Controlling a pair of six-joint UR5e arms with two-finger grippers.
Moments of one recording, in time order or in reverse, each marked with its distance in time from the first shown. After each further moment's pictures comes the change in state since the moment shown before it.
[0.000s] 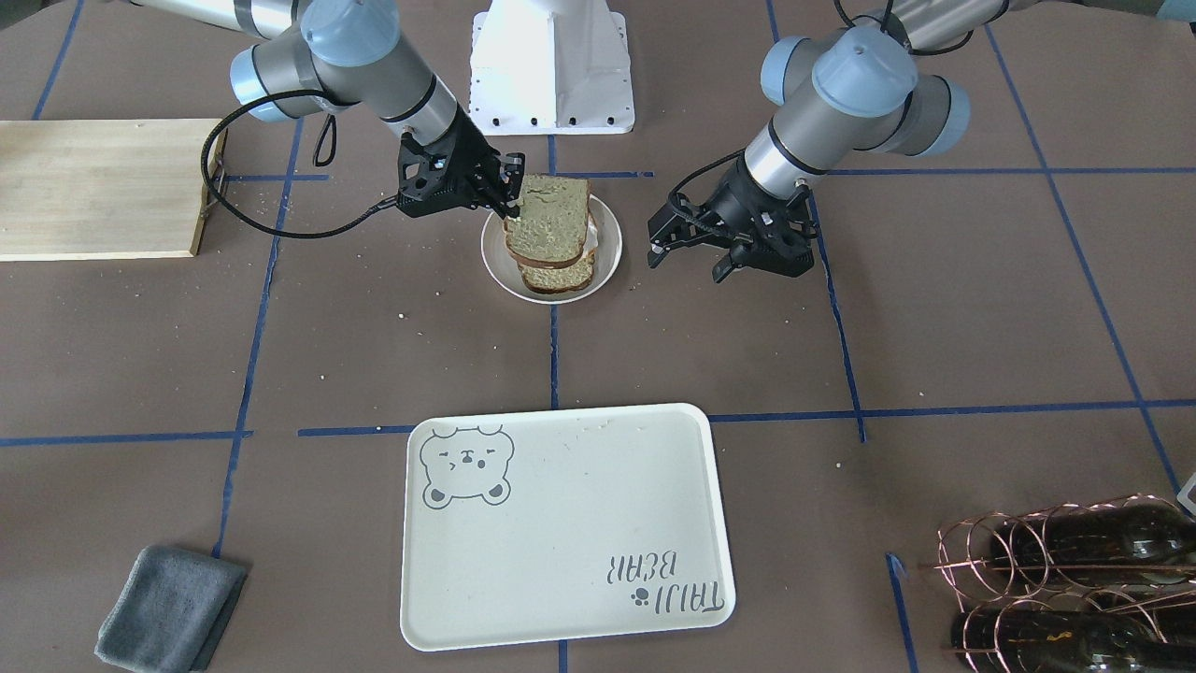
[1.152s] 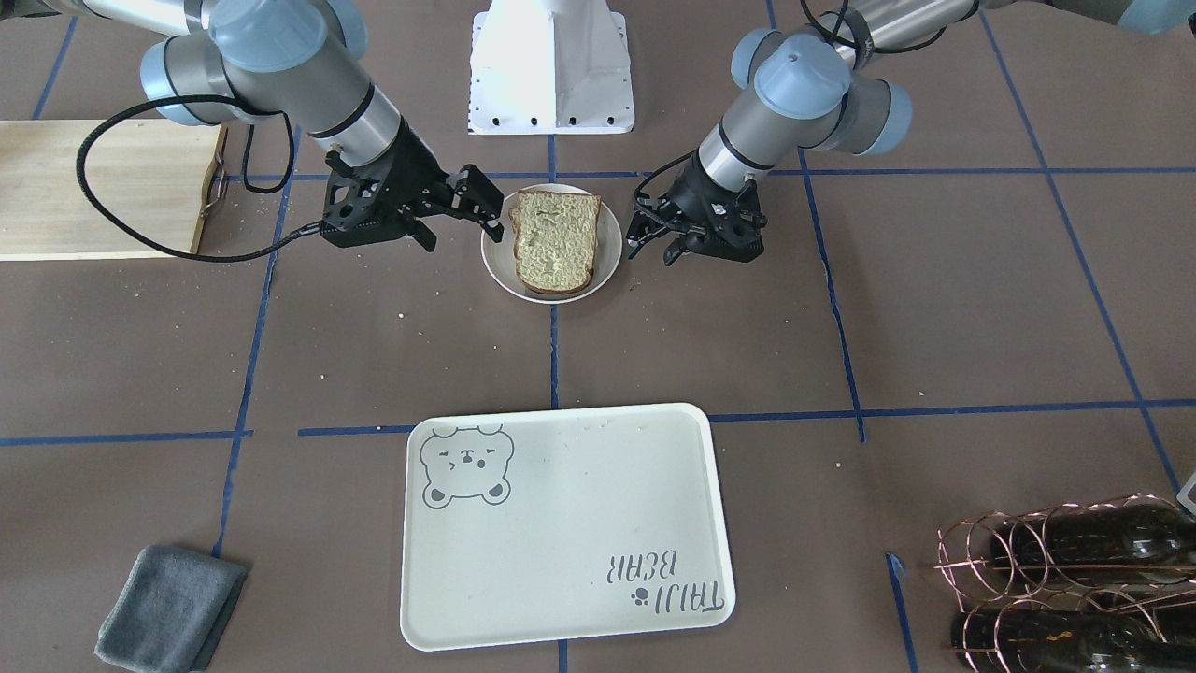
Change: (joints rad) left arm 0.139 -0.012 0.025 -0.002 0.072 -0.102; right arm 0.251 0.016 0.052 -0.127 0.178 -0.013
